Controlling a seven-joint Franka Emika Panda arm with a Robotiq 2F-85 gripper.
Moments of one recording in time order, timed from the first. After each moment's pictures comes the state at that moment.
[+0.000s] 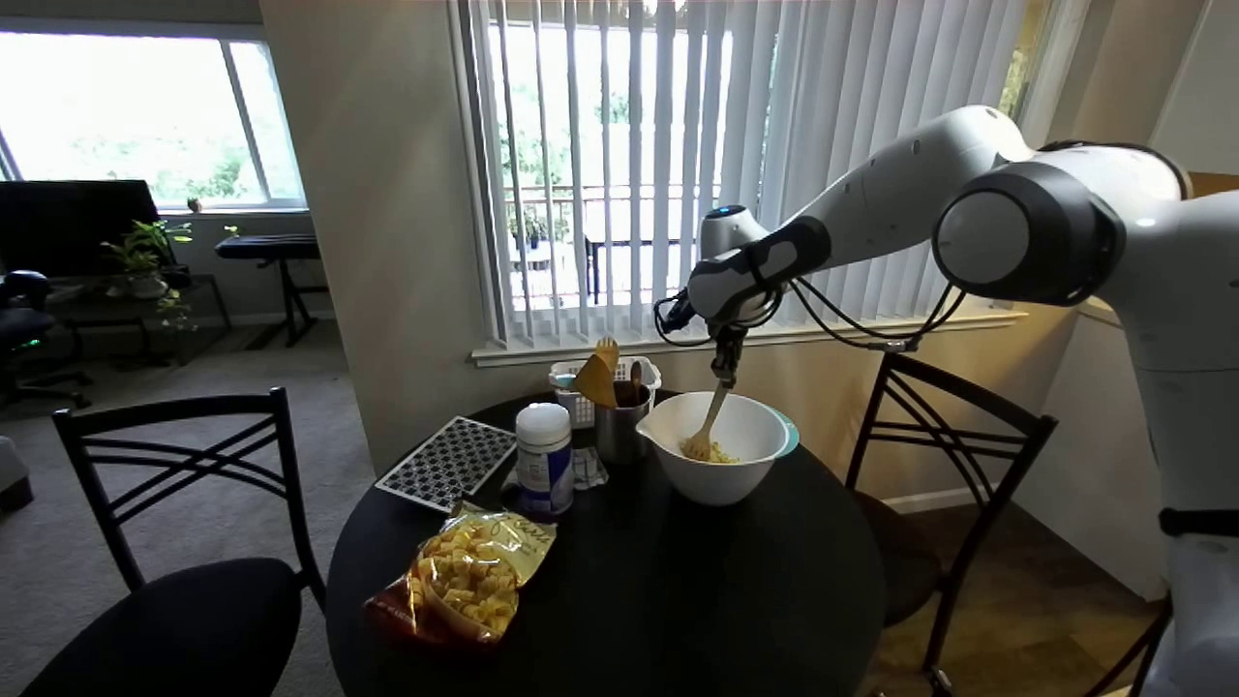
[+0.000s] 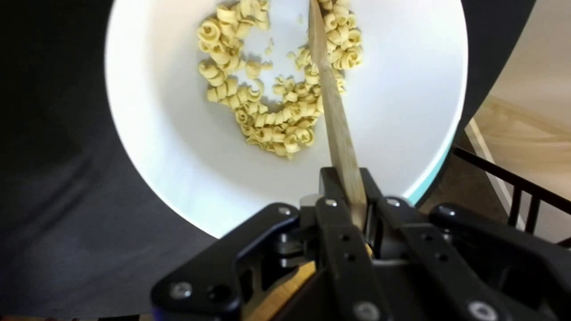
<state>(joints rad) 0.31 0.49 -0.17 -1.64 -0.17 2.22 2.60</state>
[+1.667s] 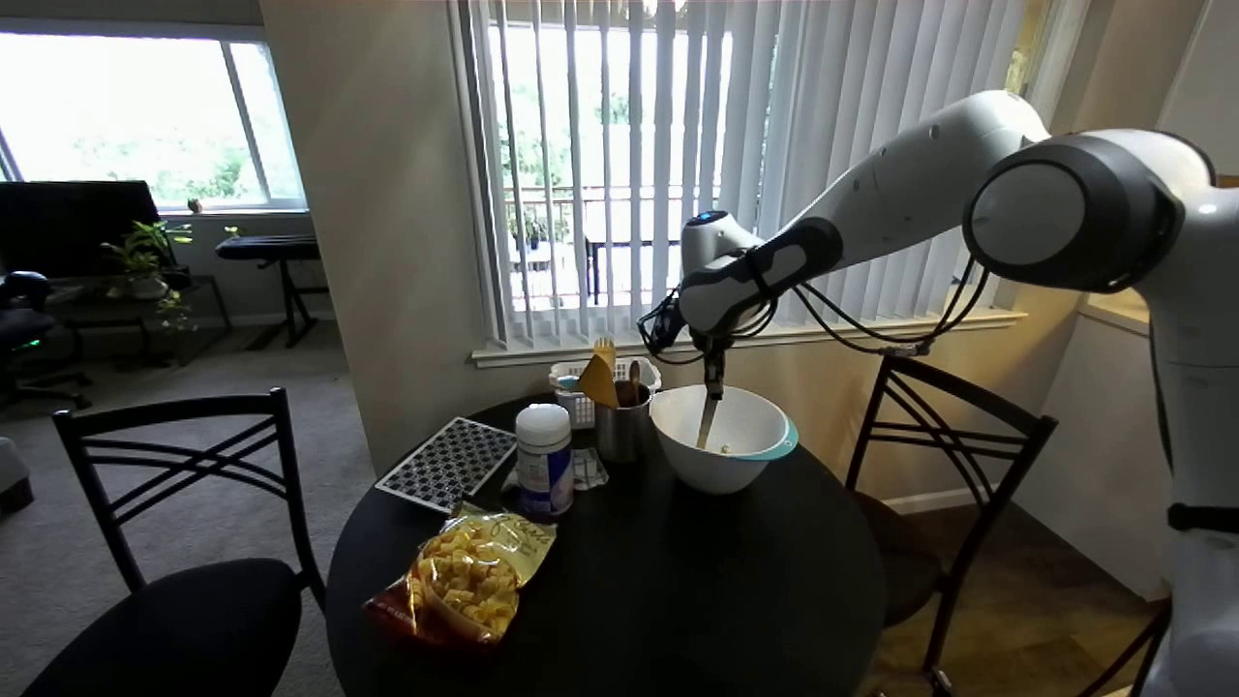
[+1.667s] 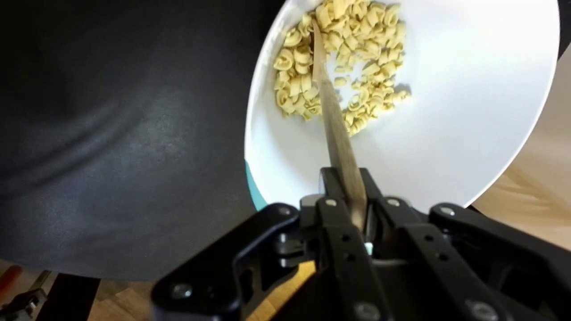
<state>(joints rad) 0.27 0.42 -0.04 -1.73 -0.28 2.22 2.50</state>
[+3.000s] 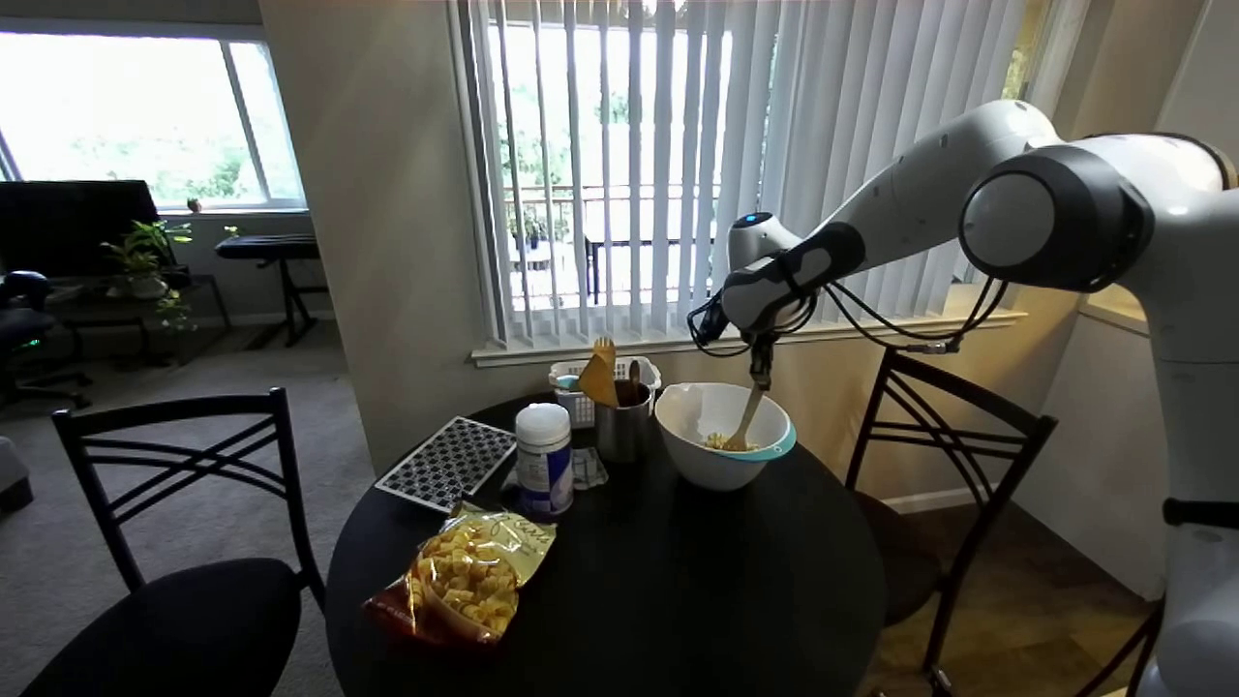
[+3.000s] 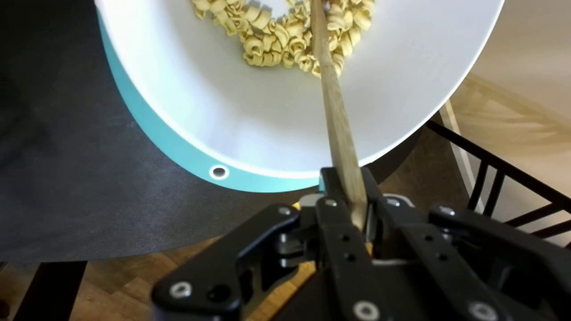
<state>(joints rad) 0.21 0.44 -0.14 -1.73 -0.30 2.25 2.51</state>
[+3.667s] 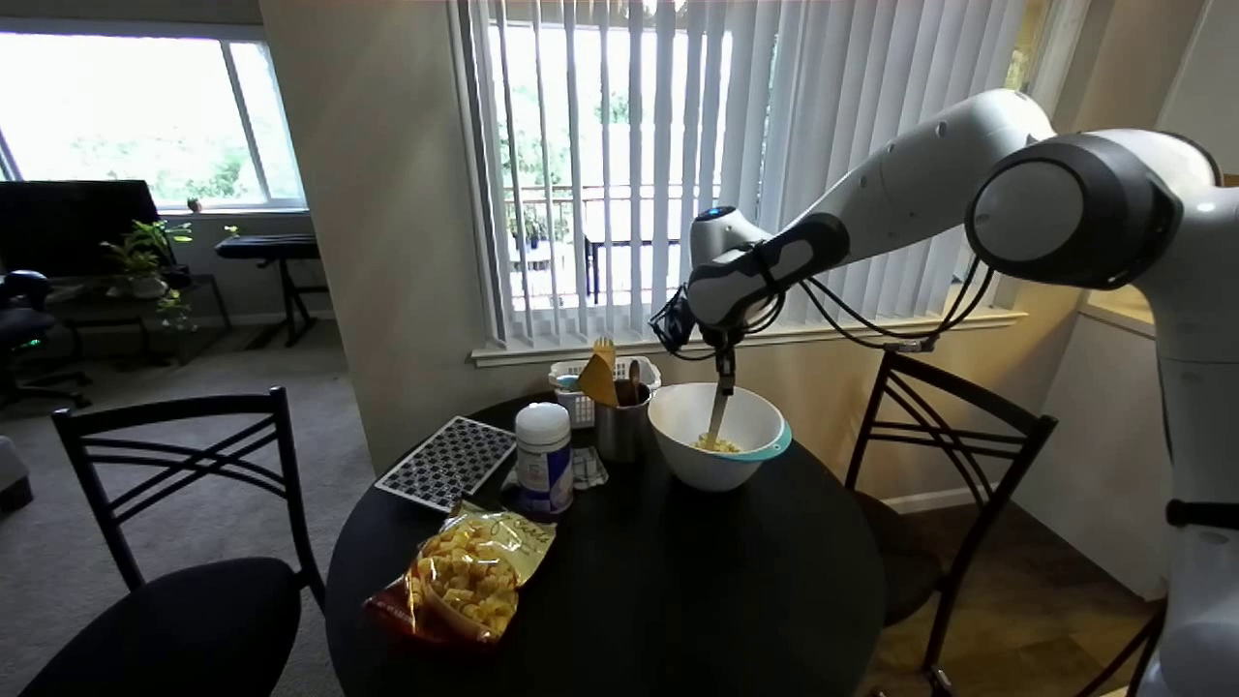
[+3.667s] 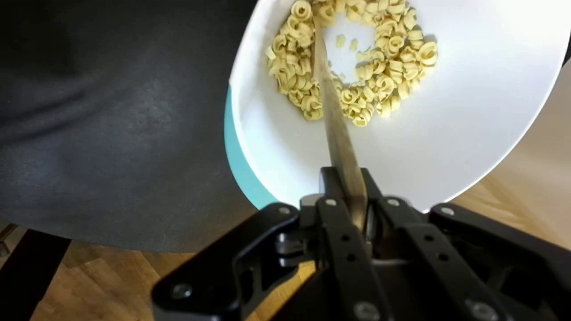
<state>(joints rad) 0.23 0.42 -0.01 -1.72 -0.30 2.19 2.35</state>
